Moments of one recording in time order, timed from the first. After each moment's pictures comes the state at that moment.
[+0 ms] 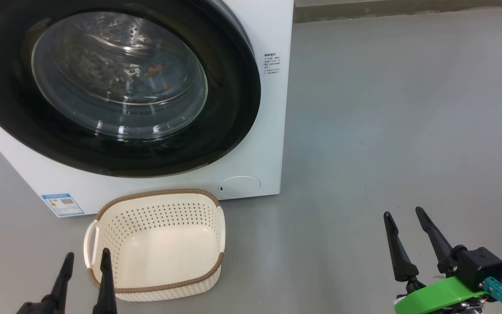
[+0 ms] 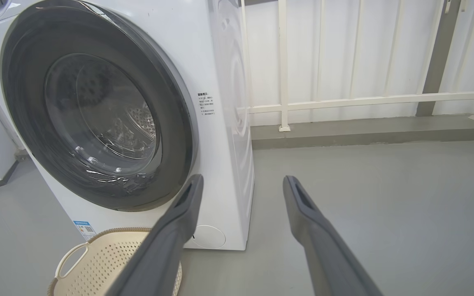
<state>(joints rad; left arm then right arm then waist) 0.08 0.04 0.05 0.09 -0.21 -0.12 -0.26 -0.03 -0.06 -0.01 0.13 0.19 0.14 -0.26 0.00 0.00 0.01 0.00</state>
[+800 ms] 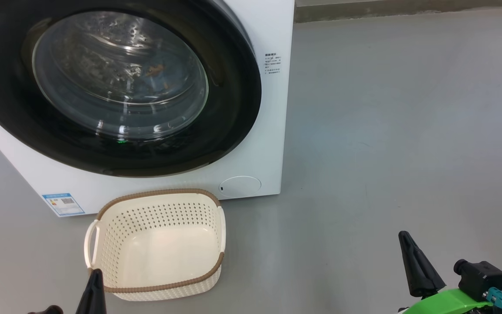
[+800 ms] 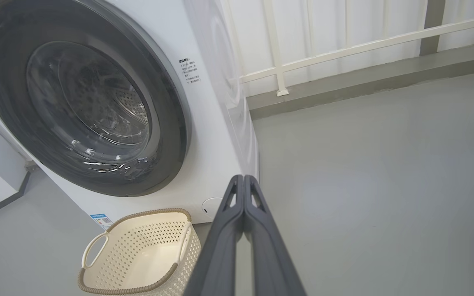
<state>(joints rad) 0.09 0.01 0.04 0.16 -0.35 -0.12 -0.21 0.00 -0.05 -0.01 0.20 0.33 0.14 -0.22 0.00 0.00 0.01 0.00</state>
